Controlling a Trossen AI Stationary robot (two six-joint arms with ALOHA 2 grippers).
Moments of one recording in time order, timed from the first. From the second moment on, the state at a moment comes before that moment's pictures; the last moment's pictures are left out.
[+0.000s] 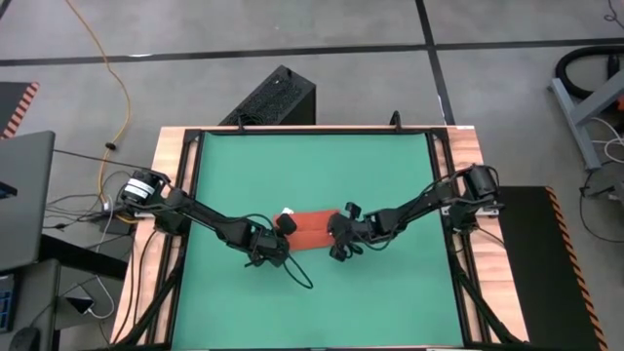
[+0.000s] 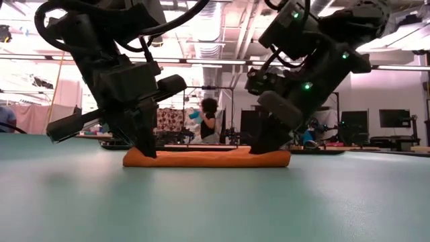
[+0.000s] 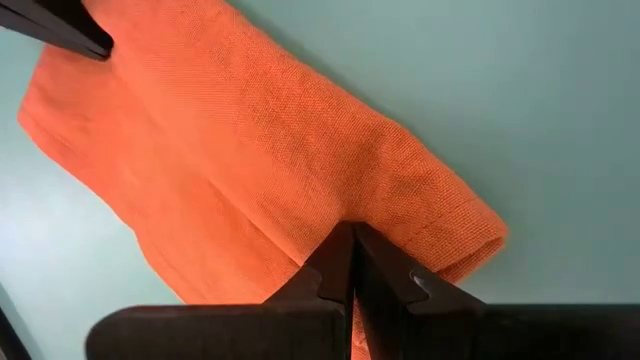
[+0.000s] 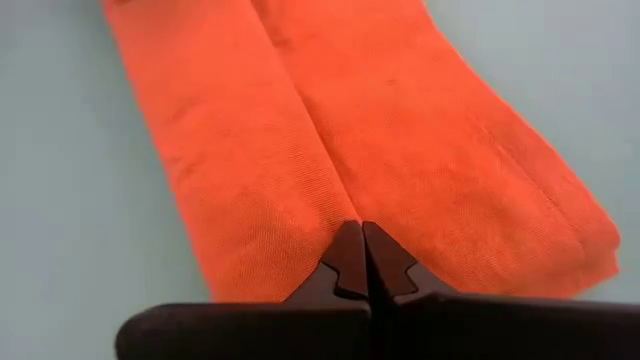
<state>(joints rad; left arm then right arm) -0.28 1.73 0.87 -0.35 -0.35 0.63 0.19 1.79 0.84 0.07 0.34 0.44</state>
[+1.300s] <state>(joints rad) -0.46 1.70 0.43 0.65 -0.70 -0.17 0.21 1.82 0.84 0.06 0.35 0.50</state>
